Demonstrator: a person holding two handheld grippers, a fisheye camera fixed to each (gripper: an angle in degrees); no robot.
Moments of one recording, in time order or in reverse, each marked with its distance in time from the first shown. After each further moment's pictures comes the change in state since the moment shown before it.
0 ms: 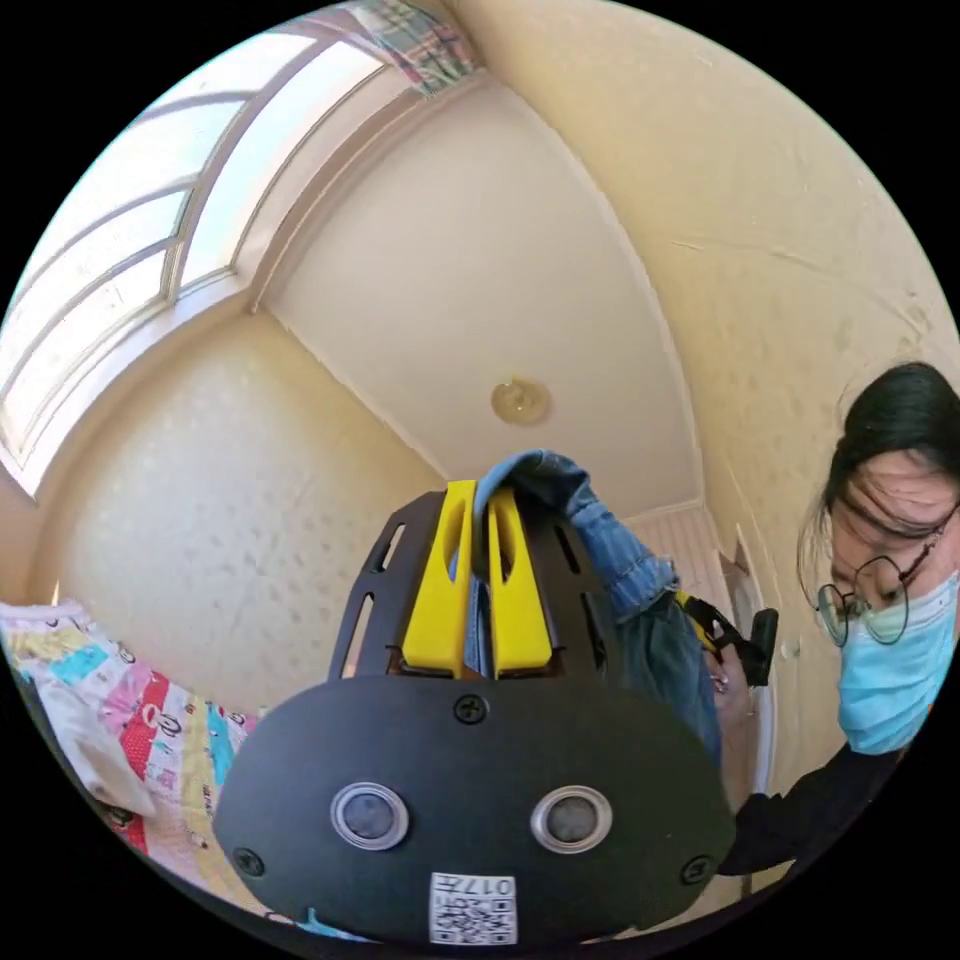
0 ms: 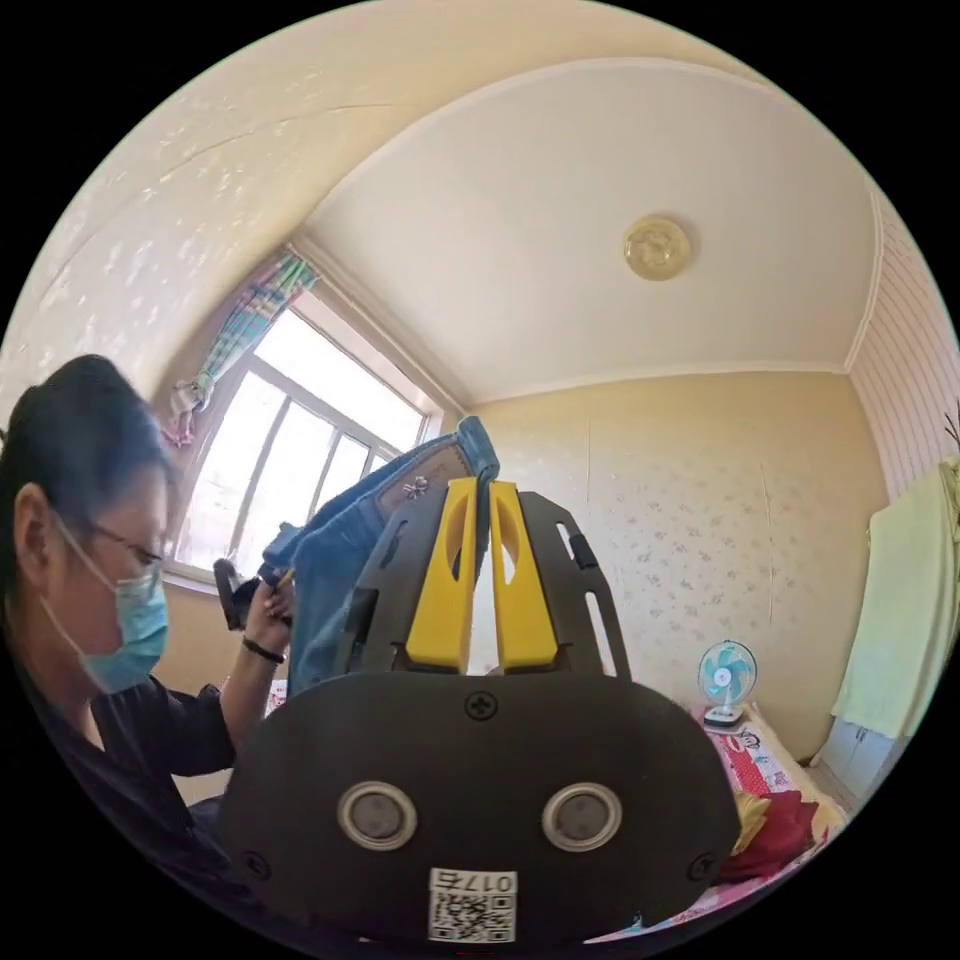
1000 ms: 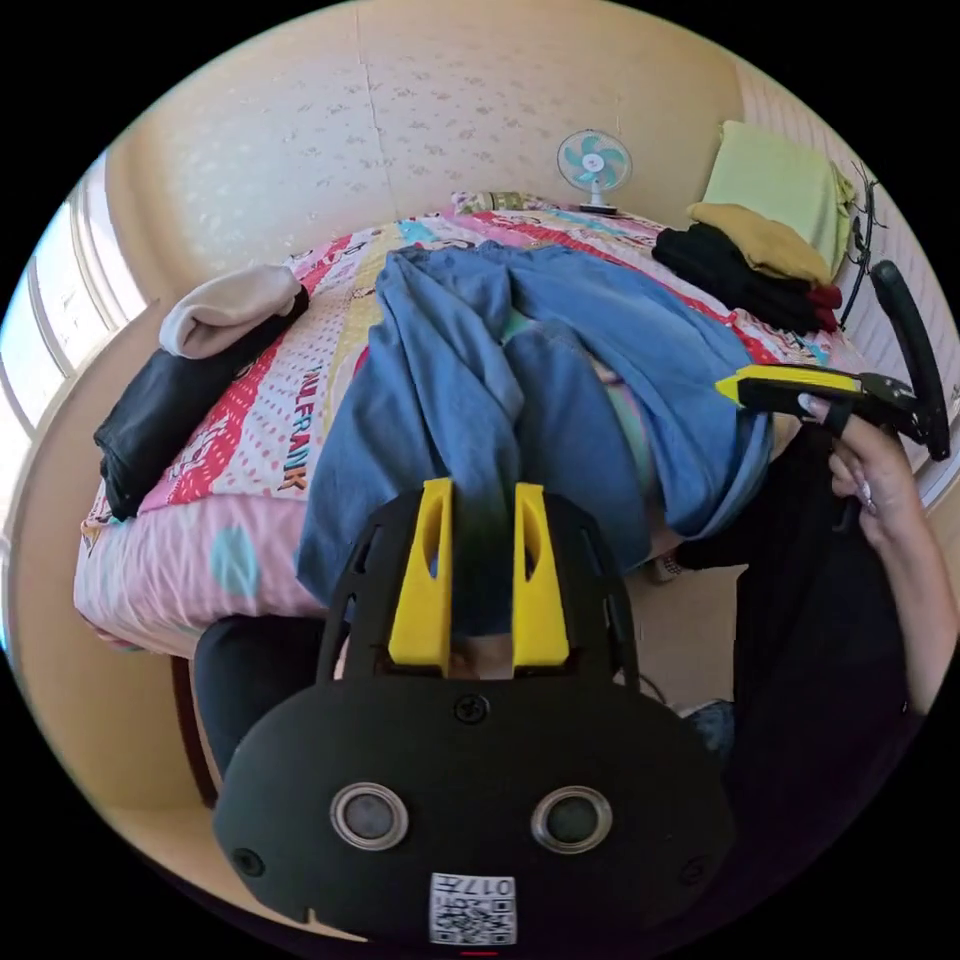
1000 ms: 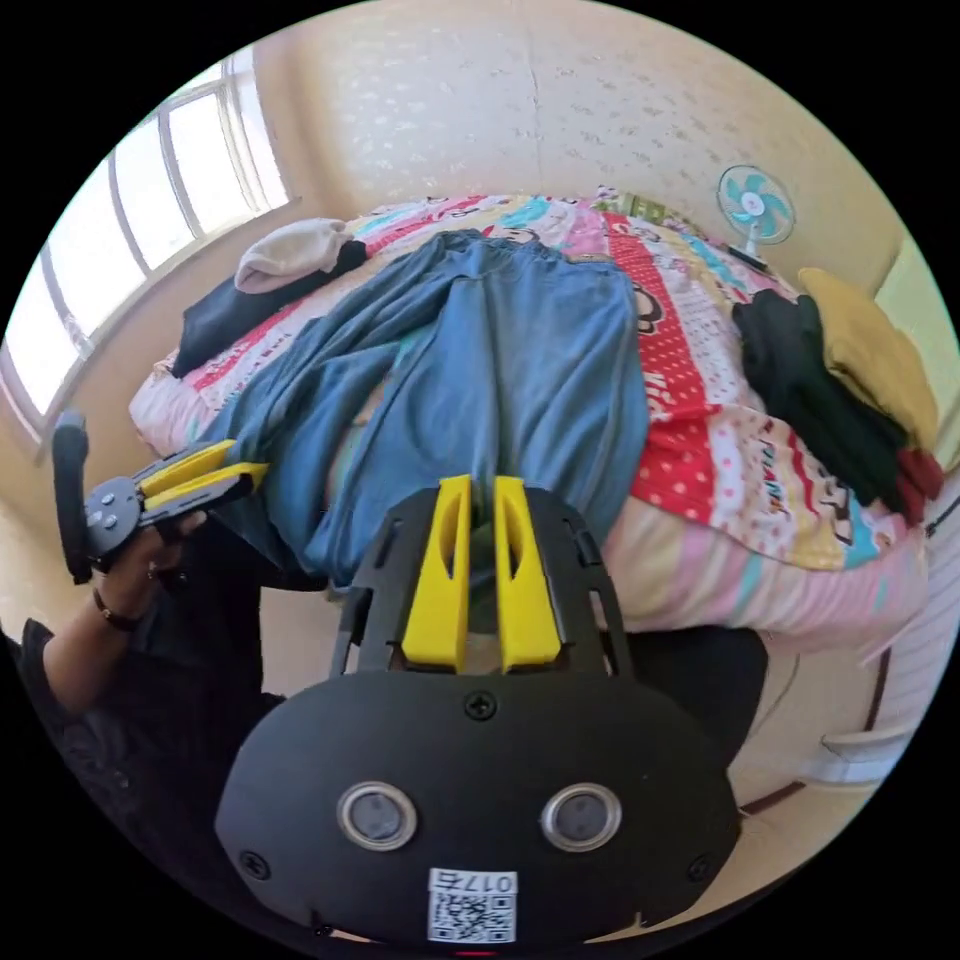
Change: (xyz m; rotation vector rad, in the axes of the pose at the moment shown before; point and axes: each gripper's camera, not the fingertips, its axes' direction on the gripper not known) left arm -0.174 0.593 0.010 -1.582 -0.580 0.121; right arm 0.057 0.681 0.186 -1.204 0.239 0.228
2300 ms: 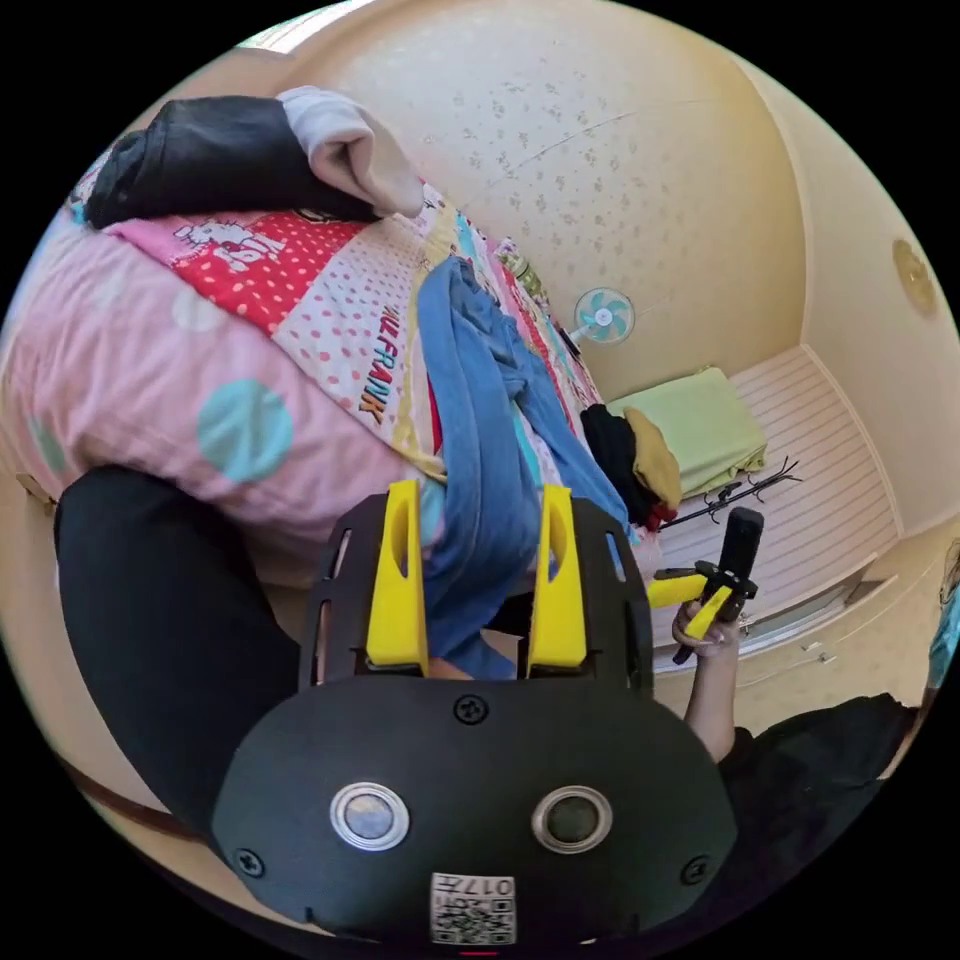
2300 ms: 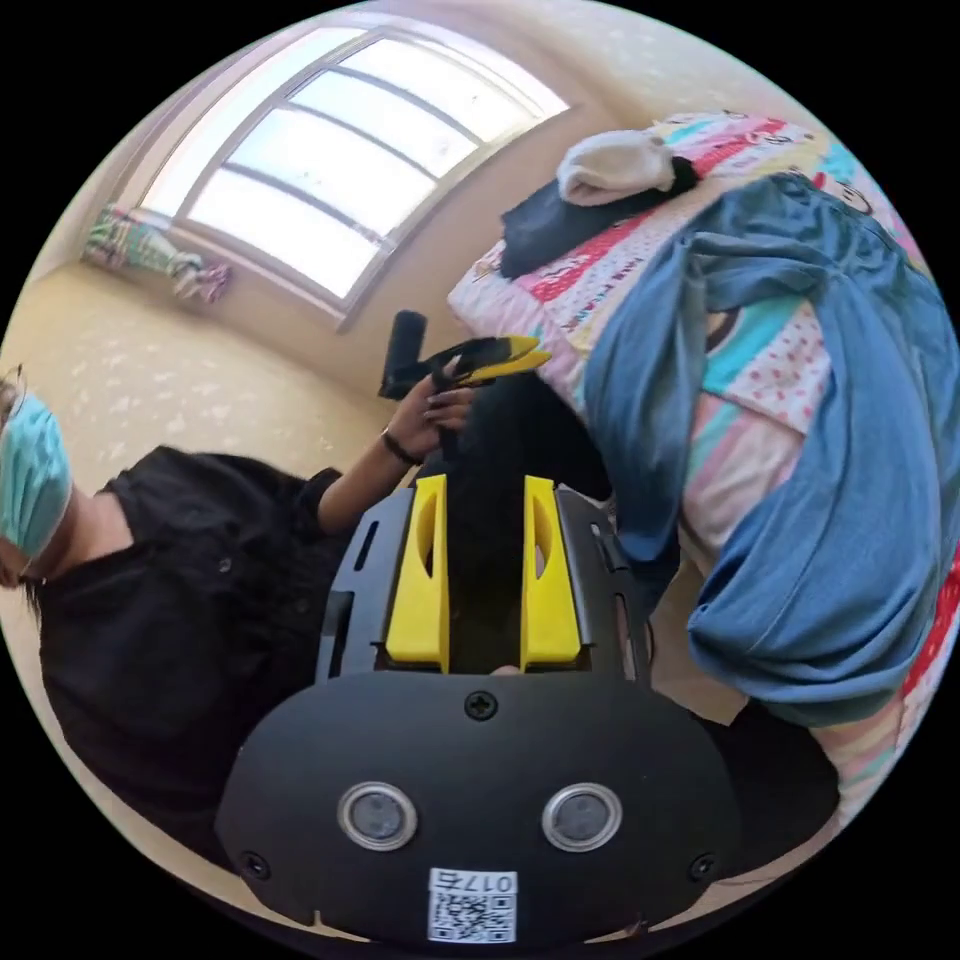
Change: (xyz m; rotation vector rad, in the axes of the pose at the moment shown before) left arm -0.243 -0.030 -0.047 0.062 0.626 -0.524; right arm 0.036 0.062 -0.056 -0.289 -0.948 -0.207
